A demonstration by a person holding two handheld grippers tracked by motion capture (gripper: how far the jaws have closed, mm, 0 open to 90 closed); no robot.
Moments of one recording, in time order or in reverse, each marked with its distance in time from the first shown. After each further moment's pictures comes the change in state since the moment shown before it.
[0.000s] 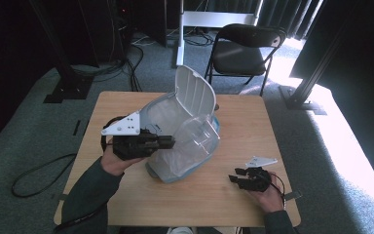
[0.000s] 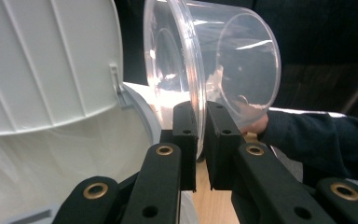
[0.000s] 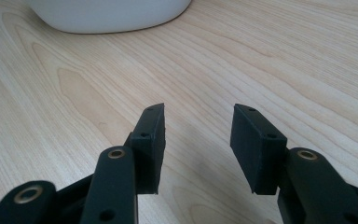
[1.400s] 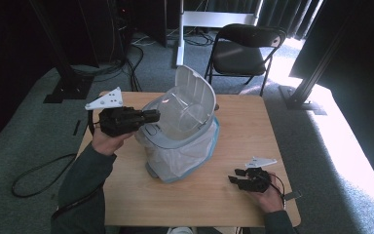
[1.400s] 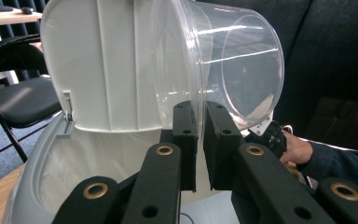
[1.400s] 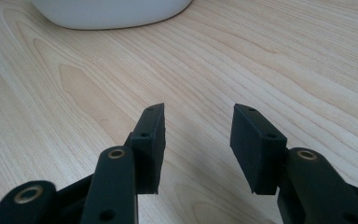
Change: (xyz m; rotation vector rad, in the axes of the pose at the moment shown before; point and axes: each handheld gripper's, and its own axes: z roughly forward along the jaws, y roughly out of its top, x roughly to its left) left arm 0.052 0.004 -0.026 -0.063 0.135 -0.101; right arm 0.001 -0.001 0.001 0.010 0.007 -0.001
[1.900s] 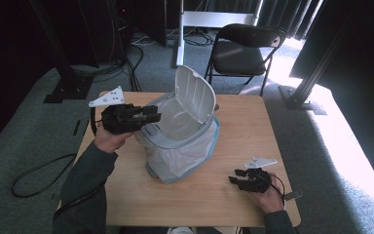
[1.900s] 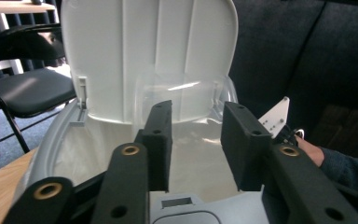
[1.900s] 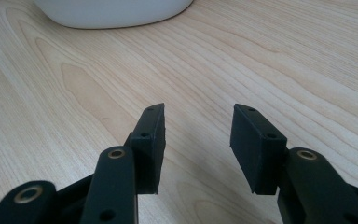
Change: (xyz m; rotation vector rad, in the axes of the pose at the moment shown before) left arm 0.015 -0.011 0.007 -0.003 0.031 -0.056; right arm 0.001 -0.001 -0.001 -0.001 0.001 -0.005
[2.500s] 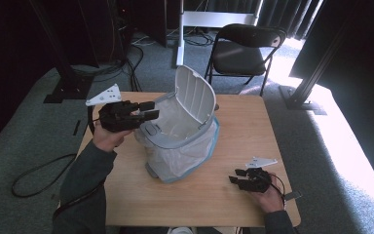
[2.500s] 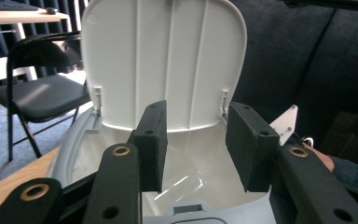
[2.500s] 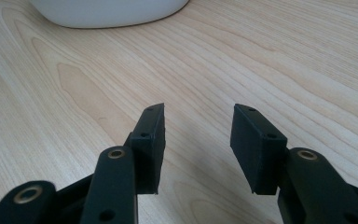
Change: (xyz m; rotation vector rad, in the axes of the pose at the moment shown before) left arm 0.002 0.005 -0.004 -0.025 0.030 0.004; right arm -0.002 0.000 0.001 0.000 -0.006 0.004
